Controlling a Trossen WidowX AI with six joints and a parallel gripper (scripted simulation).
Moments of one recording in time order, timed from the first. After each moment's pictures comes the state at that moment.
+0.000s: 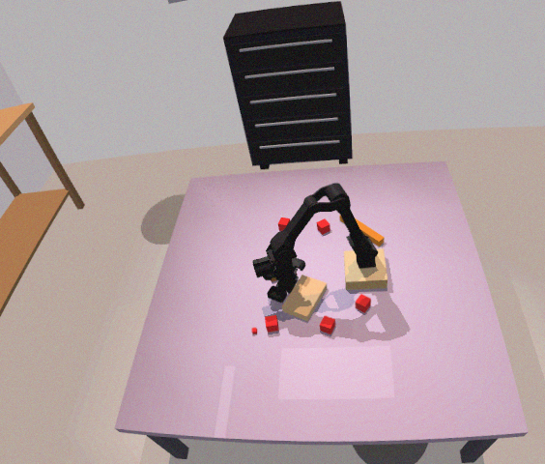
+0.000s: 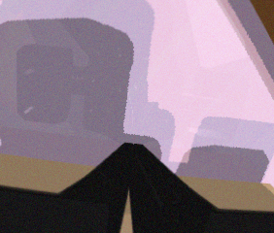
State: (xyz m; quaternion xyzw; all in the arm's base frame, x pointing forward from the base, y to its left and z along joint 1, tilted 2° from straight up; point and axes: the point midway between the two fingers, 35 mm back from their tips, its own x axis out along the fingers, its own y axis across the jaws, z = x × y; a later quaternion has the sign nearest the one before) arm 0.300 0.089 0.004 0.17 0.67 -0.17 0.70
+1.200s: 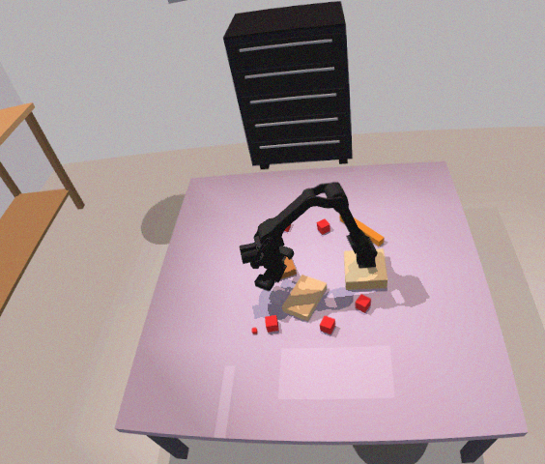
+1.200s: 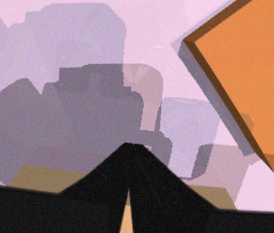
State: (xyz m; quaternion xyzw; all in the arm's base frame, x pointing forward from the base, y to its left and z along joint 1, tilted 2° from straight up) arm 0.334 0.075 0.057 0.17 0.67 -0.17 0.71
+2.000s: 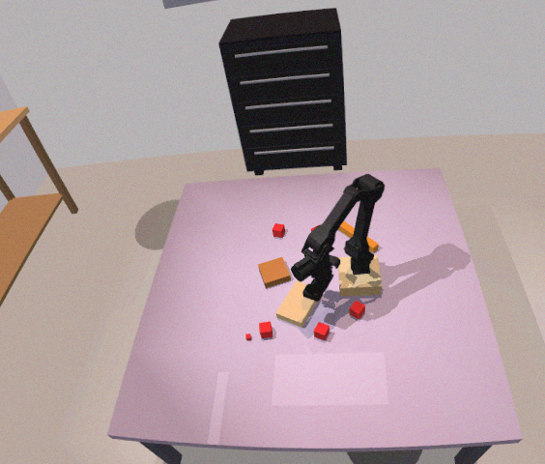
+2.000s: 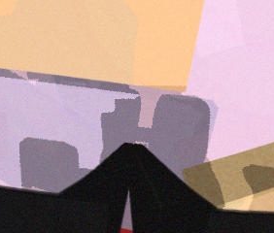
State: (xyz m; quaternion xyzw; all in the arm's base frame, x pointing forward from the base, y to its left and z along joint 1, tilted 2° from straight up) arm 0.148 0.111 0.052 0.17 0.67 -0.17 0.70
